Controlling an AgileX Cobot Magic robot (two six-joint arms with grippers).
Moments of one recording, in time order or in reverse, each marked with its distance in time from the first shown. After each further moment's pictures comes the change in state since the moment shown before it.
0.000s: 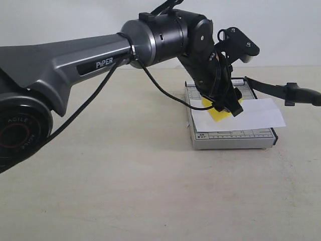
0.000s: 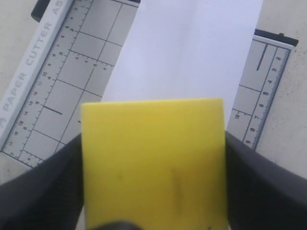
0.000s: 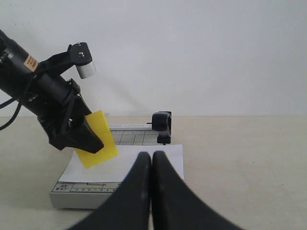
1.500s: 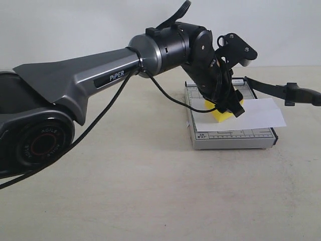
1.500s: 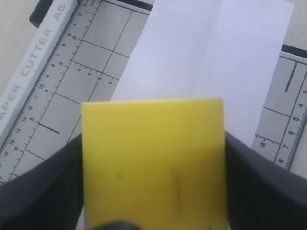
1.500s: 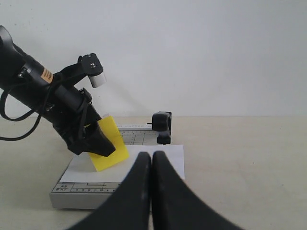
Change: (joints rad) left arm 0.014 0.106 -0.118 -0.033 -0.015 0.004; right arm 0.000 0.000 0.000 0.000 0.000 0.000
